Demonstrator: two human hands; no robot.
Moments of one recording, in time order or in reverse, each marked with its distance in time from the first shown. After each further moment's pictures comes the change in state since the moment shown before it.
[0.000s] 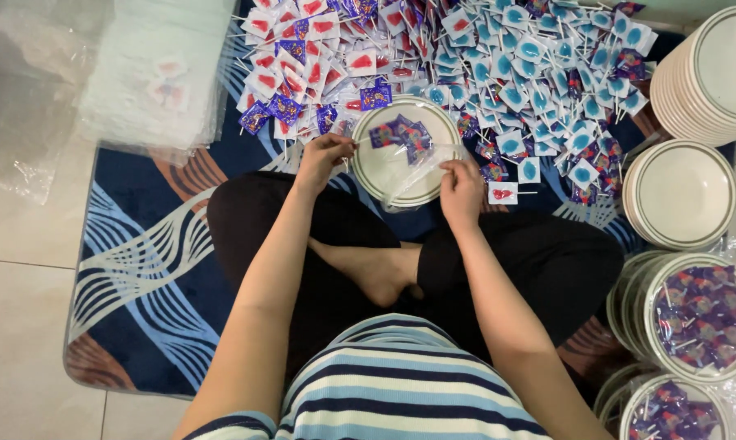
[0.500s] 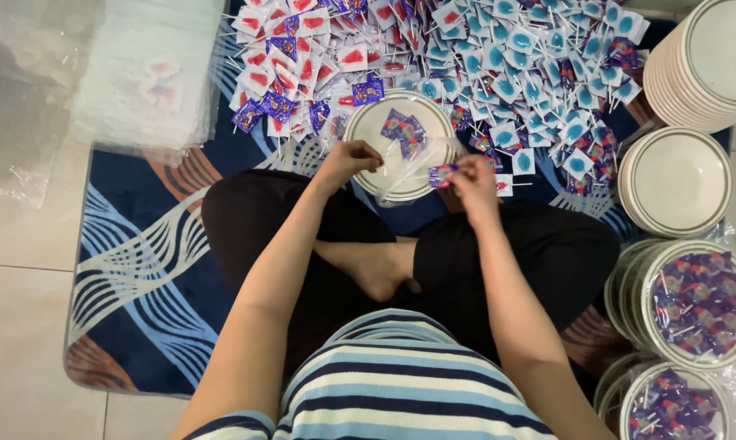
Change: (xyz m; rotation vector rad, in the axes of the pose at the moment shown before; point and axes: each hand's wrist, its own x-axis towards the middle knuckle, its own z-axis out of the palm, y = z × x) left_hand -0.018 0.006 0.039 0.396 -0.387 0.001; right_hand -0.001 0.005 -0.039 0.591 -0.211 0.619
